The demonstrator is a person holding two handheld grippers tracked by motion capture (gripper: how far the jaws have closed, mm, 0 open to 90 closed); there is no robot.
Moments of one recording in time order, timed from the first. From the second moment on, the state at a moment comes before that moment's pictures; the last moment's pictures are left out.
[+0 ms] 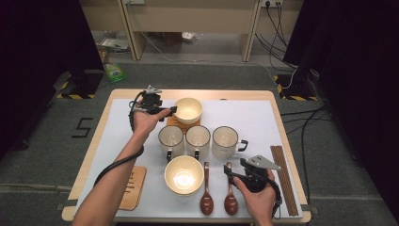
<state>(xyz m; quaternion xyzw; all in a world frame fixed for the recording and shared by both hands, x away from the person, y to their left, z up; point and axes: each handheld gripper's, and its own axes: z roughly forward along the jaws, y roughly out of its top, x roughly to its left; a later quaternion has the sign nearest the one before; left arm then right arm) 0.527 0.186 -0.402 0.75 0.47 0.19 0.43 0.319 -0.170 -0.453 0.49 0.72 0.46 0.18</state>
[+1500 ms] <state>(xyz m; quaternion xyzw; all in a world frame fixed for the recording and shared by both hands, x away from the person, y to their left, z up) 0.389 0.245 -0.419 0.75 0.43 0.21 0.47 0.325 -0.164 -0.462 0.50 0.73 0.42 0.18</state>
